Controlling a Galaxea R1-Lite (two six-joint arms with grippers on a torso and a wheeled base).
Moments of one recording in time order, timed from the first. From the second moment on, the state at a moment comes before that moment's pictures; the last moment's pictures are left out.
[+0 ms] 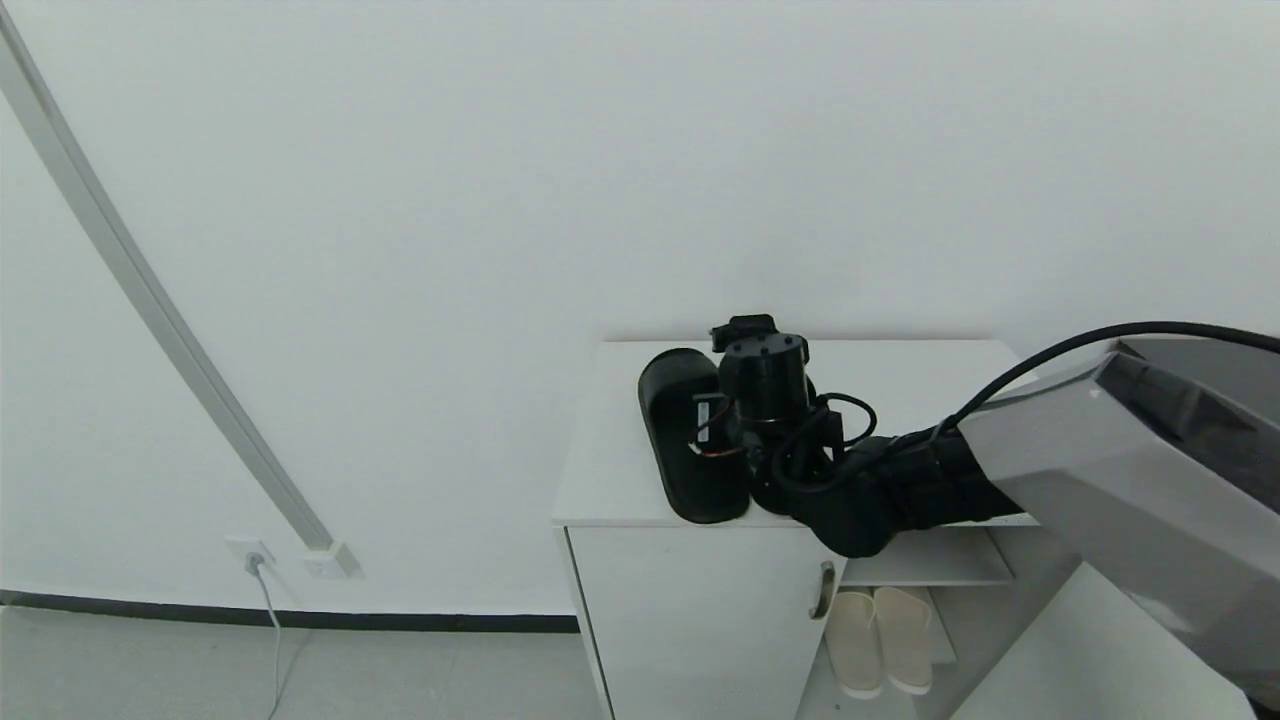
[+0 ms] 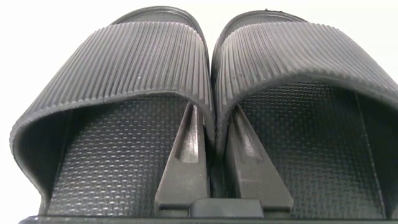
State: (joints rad) left arm 0.00 0.00 0.00 0.00 -0.02 0.01; right arm 0.73 2.26 -1.50 -0.58 -0.56 0.16
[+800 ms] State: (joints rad) left arm 0.00 0.00 0.00 0.00 -0.02 0.01; right arm 0.83 1.68 -0.86 -0.58 -0.36 0.13
